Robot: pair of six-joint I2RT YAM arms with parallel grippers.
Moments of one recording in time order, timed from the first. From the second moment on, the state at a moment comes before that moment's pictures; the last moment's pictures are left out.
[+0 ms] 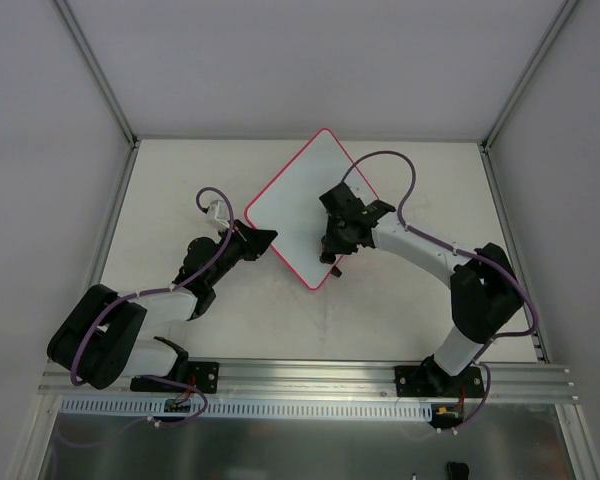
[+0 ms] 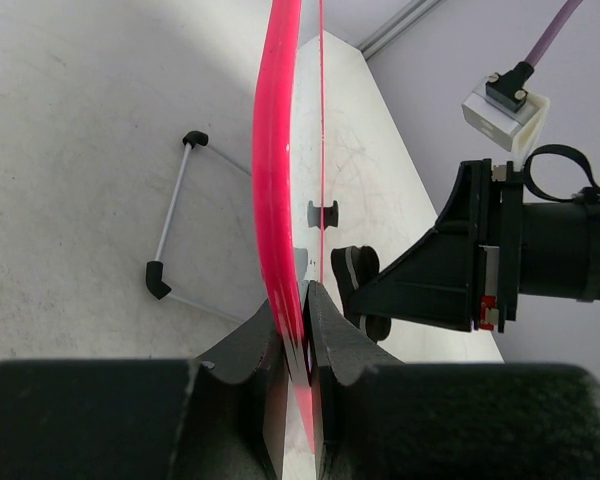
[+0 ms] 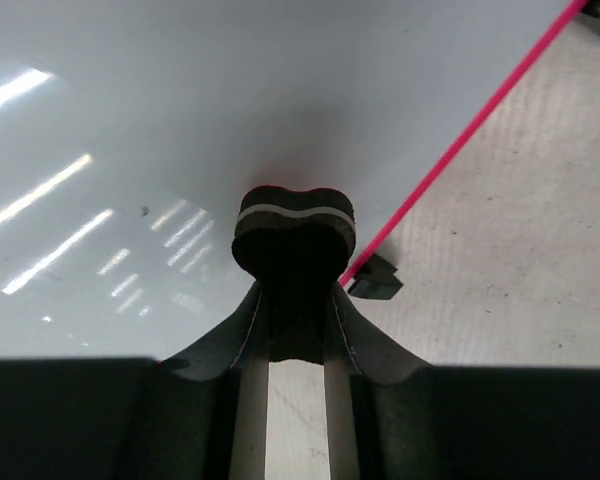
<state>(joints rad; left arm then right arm) -0.47 1.32 0.31 0.96 0.15 -0.77 0.71 1.68 1.25 -0.65 0.16 0.75</state>
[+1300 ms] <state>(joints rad) -0.47 1.32 0.31 0.96 0.15 -0.77 0.70 1.75 1.32 -0.60 0.05 0.71</state>
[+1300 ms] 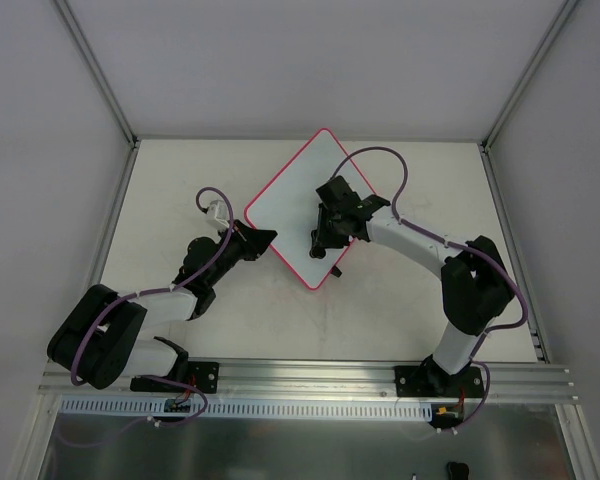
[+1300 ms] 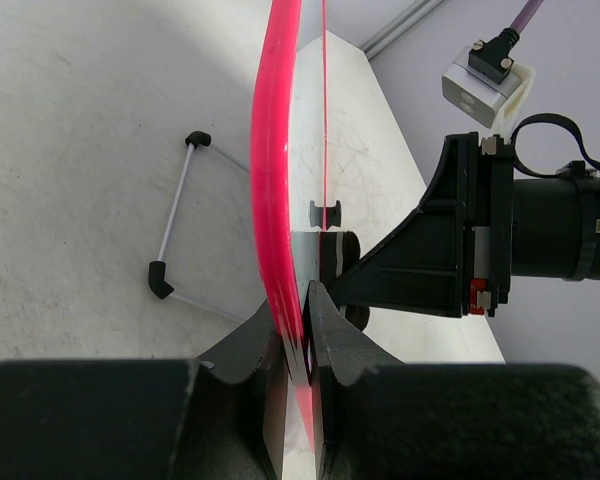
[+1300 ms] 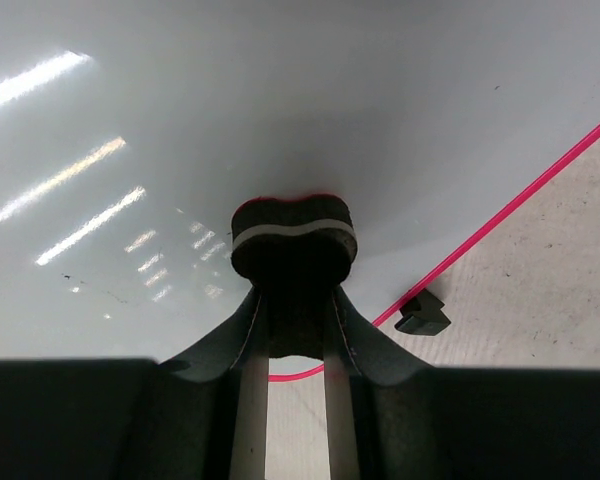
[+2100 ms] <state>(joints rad) -0.47 1.32 0.31 0.96 0.15 -0.77 0.79 1.80 1.48 -0.66 0.03 0.69</state>
